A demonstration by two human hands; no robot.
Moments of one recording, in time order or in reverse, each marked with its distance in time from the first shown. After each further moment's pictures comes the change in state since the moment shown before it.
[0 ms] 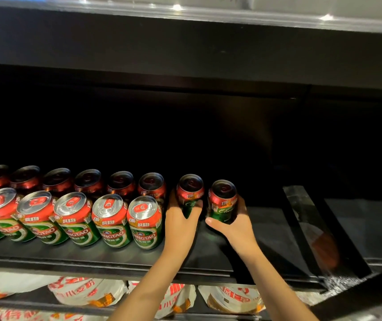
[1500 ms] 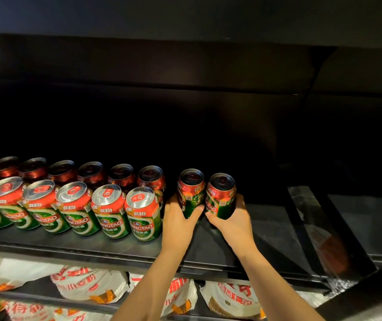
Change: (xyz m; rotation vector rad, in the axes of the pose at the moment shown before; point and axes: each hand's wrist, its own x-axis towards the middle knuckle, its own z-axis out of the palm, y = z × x) left_hand 0.000 -0.031 0.011 0.296 0.080 0.027; right_hand -0.004 -0.001 0.005 -0.094 0.070 0.033
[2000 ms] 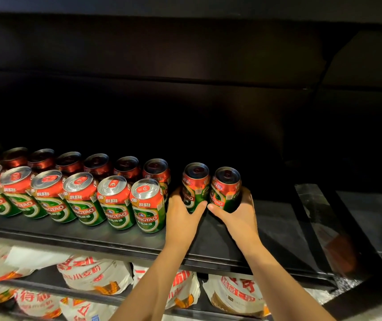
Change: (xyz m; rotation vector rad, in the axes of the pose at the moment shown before) left_hand -0.005 0.001 -0.001 0.011 0.041 -0.025; right_hand 0.002 0.003 0.001 0.008 0.032 -0.036
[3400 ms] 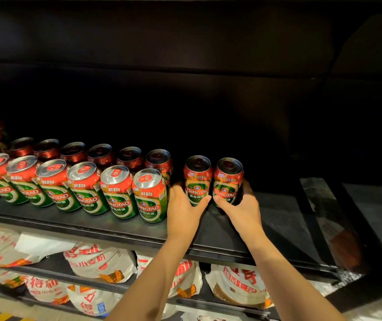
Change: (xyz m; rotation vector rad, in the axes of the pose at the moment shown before) left_hand -0.007 0.003 -0.001 0.060 0.061 0.021; right_hand -0.004 -0.003 -0.003 -0.017 -0.040 0.037
